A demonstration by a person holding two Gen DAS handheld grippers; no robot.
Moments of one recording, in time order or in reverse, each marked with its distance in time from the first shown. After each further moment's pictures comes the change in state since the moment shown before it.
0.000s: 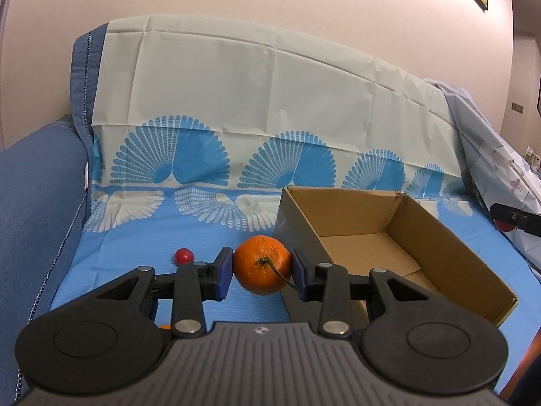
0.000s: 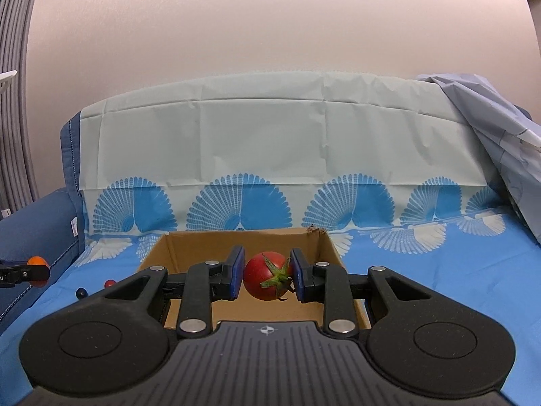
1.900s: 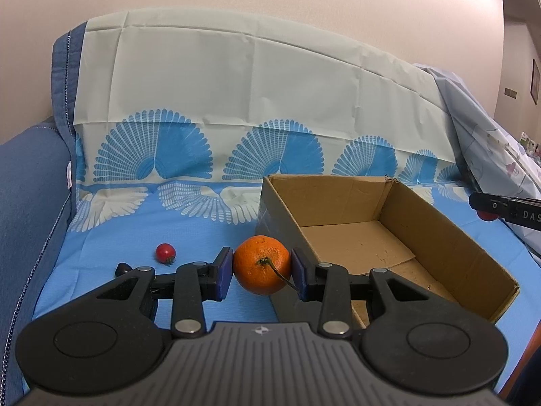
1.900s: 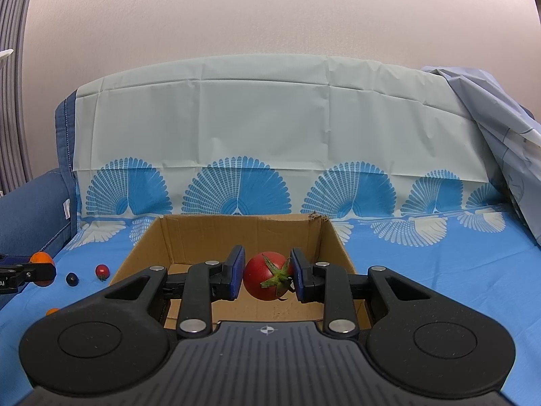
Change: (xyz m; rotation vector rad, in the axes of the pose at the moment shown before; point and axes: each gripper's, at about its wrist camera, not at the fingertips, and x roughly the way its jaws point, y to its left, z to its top) left arm 0.017 -0.022 -0.007 0.044 0.022 -0.016; right arm 0.022 0.010 -0.002 -0.031 0.050 -0.020
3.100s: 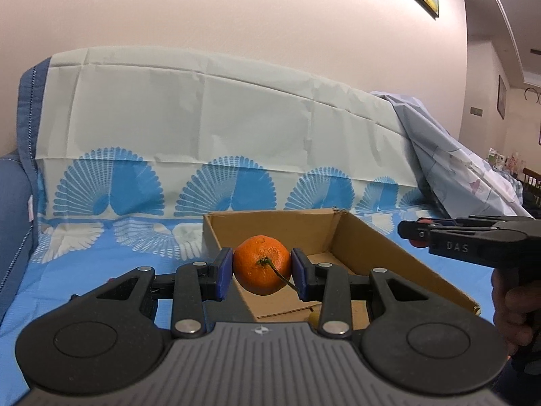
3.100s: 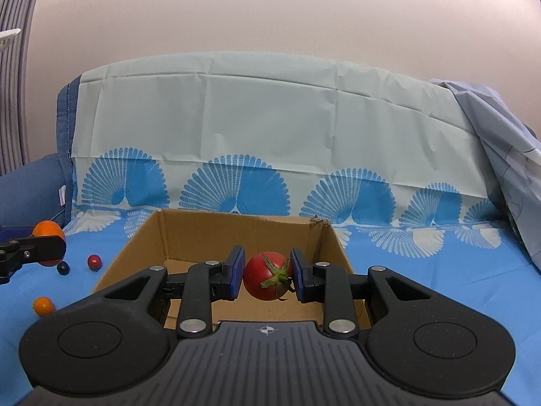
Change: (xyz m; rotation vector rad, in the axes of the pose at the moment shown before) left arm -0.012 -0.051 0.003 0.033 -0.132 -0.122; right arm 0.010 0.011 -0.002 -0.074 -0.001 -0.025
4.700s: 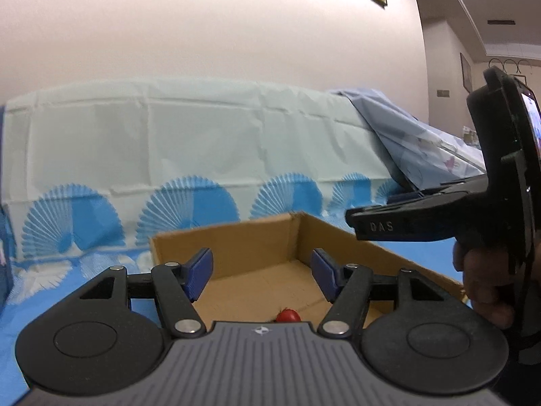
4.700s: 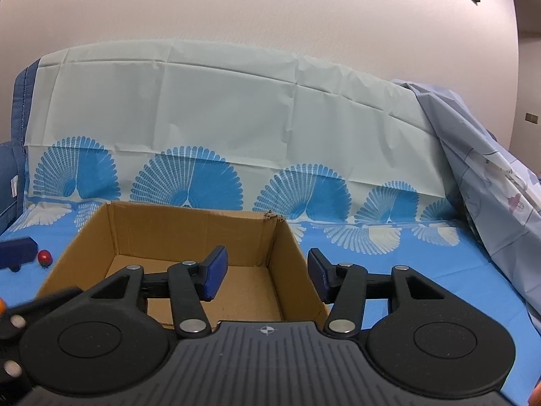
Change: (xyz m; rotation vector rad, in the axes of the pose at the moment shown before) left arm 0.018 -0.060 -0.025 0.172 -0.100 -0.044; right arm 0.015 0.003 -0.005 -0.020 0.005 -0.190
